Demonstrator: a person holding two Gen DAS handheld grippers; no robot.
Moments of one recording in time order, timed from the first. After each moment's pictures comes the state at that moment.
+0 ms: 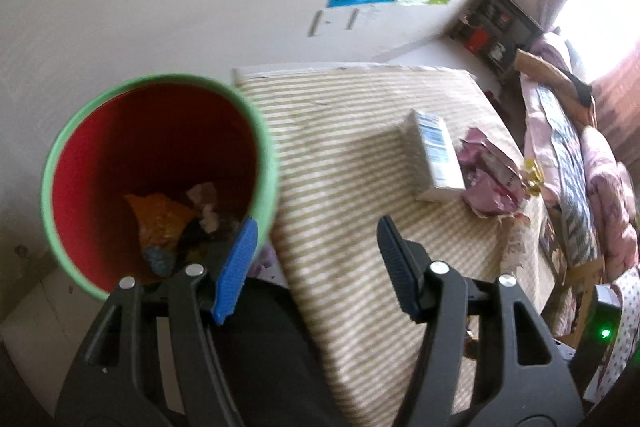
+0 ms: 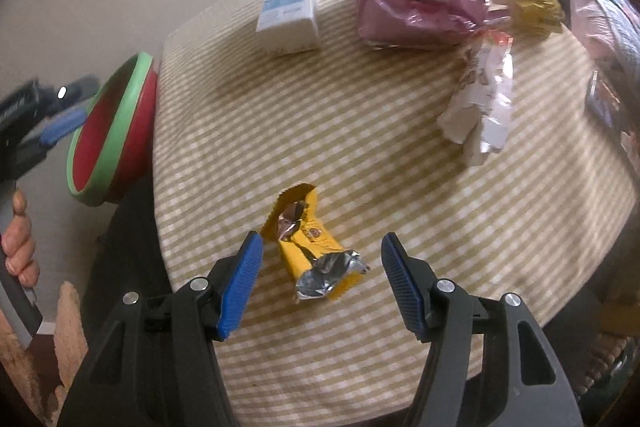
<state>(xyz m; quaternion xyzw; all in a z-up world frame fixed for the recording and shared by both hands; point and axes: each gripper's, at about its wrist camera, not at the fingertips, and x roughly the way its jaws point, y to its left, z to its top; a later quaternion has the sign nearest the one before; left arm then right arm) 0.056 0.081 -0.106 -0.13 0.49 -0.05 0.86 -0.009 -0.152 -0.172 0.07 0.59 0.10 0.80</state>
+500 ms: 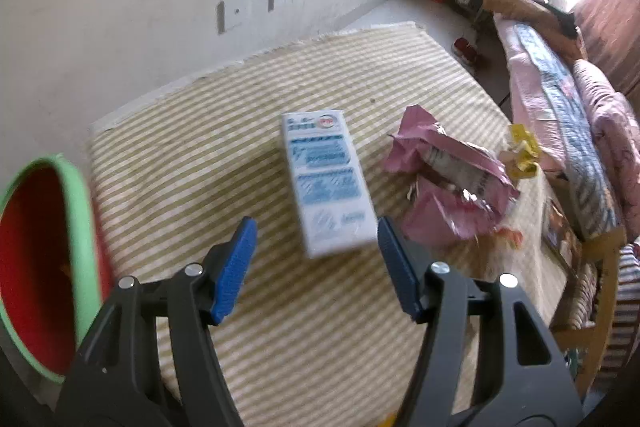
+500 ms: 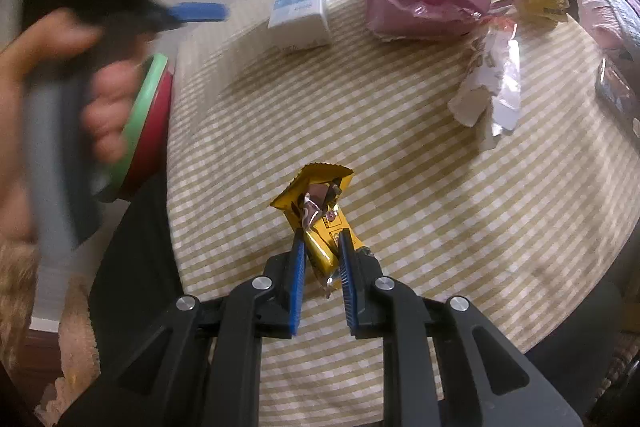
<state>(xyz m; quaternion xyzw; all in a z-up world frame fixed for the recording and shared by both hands) 0.157 -0.062 -0.138 -0.03 0.52 -0.10 0.85 -0.020 -0.161 -0.175 0.10 0.57 0.12 0.81</state>
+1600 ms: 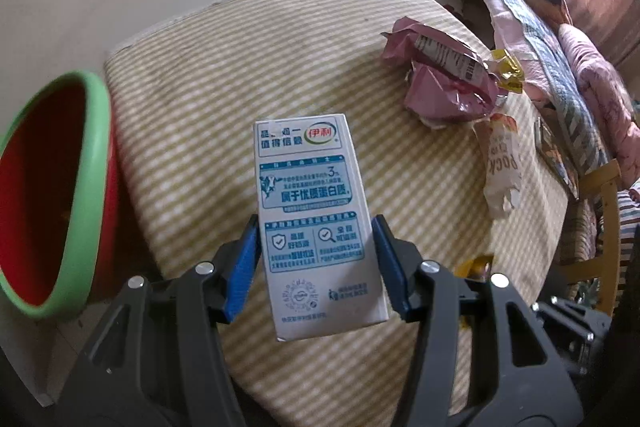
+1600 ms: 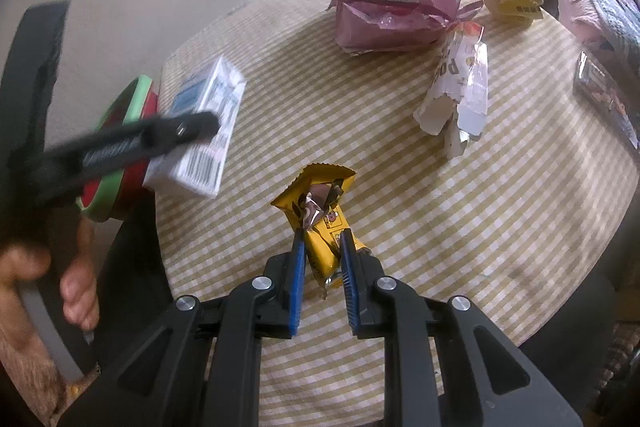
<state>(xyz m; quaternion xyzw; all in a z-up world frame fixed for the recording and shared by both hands) 0.057 -0.027 -0.154 -0.02 0.54 -0.13 0.83 -0.021 -0.178 -0.162 0.11 0.56 0.09 0.82</state>
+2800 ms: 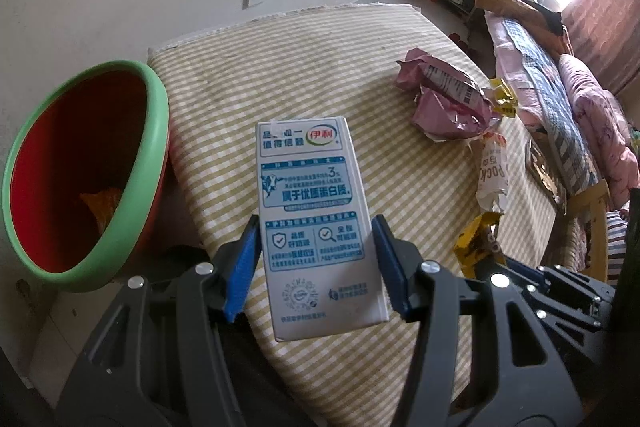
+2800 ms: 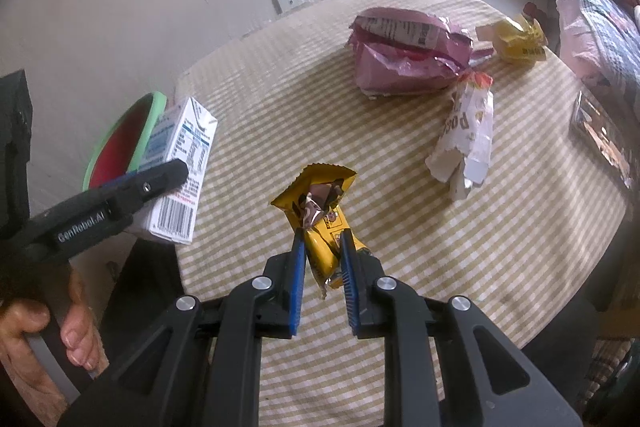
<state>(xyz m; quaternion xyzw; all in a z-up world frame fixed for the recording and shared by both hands) 0.031 0.007 -0.129 -0.06 0.52 -0.11 0.85 -0.013 -0.167 -0.133 0.09 0.53 0.10 0.84</state>
